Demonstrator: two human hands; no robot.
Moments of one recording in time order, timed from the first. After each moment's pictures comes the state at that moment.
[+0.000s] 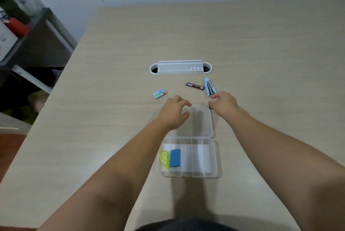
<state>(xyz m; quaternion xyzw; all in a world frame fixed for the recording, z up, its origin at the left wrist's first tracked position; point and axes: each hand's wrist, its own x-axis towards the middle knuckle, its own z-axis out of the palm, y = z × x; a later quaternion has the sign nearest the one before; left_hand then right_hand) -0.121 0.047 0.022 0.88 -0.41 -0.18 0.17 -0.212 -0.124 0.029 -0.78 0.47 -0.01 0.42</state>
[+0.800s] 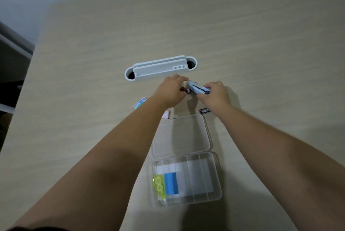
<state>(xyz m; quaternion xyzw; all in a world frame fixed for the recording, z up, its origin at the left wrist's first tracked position) -0.034 -0.071 0.001 0.85 -0.47 -0.19 0.11 -0.167 -0.170 -0.014 -0.78 0.48 -0.06 0.40</state>
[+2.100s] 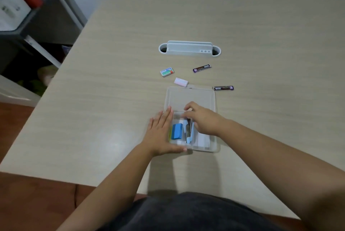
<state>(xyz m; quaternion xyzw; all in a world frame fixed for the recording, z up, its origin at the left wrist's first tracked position) -0.219 0.174 -0.026 0.89 -0.36 -0.24 0.11 -0.269 -0.034 0.008 -0.96 -0.03 0.17 0.21</state>
